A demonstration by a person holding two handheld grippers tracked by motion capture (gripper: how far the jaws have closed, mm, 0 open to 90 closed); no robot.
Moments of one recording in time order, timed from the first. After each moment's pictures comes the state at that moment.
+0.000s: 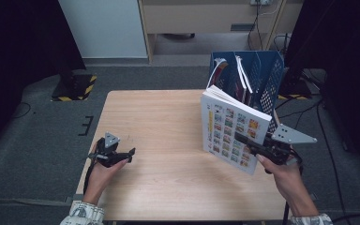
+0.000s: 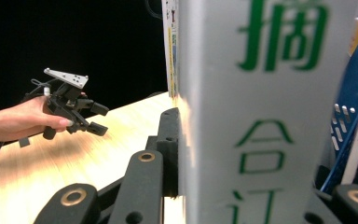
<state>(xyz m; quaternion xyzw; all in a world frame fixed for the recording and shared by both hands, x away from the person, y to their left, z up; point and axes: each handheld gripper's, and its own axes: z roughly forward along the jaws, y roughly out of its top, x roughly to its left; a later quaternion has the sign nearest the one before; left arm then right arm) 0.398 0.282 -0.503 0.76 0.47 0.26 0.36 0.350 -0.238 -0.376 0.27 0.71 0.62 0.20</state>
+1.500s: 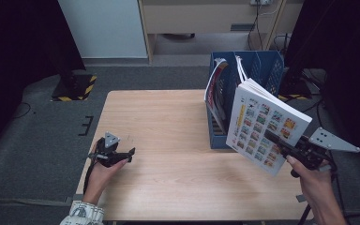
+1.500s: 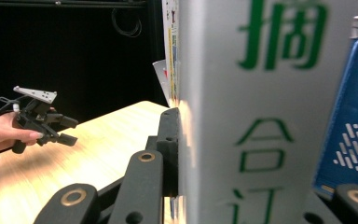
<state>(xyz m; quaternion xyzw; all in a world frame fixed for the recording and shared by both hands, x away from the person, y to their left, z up) 0.399 0.282 -0.504 0.76 0.47 0.27 0.35 0.329 -0.305 -0.363 0.31 0.67 0.62 0.25</state>
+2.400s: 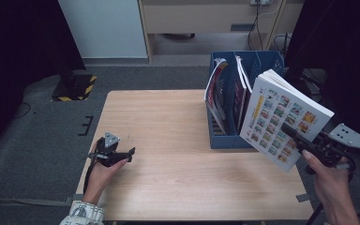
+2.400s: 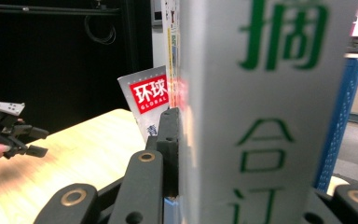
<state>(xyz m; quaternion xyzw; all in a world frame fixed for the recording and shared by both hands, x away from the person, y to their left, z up) 0.399 0.282 -0.503 0.76 0.47 0.27 0.36 0.327 -0.335 -0.345 0.34 0.65 0.61 0.29</state>
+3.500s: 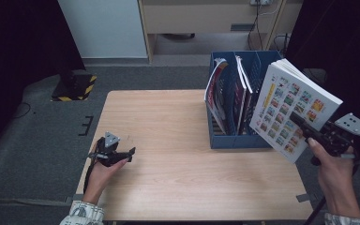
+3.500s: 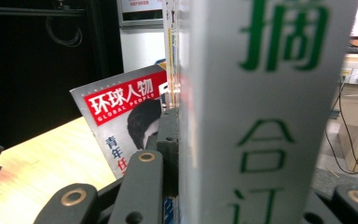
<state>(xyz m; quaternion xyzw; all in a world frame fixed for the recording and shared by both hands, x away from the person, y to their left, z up) 0.399 0.282 -0.502 0.76 0.47 0.26 0.35 0.346 -0.350 -0.334 0.38 0.63 0.59 0.32</state>
